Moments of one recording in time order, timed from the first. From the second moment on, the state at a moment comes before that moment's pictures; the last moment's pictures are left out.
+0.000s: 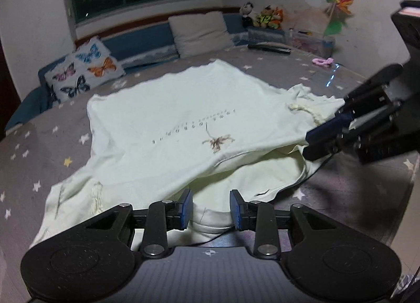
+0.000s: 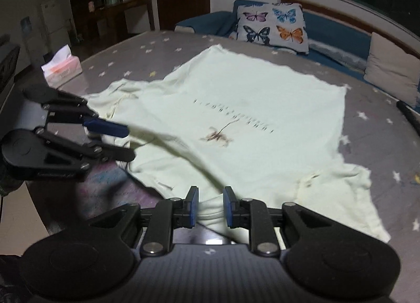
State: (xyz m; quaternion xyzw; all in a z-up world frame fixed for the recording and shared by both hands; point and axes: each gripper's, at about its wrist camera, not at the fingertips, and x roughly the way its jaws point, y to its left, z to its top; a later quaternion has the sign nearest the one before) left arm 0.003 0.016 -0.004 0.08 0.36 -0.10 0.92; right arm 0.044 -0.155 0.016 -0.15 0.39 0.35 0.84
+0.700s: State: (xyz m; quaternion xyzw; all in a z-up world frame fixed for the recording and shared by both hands) left arm -0.039 0.031 0.009 0.05 0.35 -0.14 0.92; right arm 0.025 -0.159 0.013 -0.14 0.41 0.31 0.84
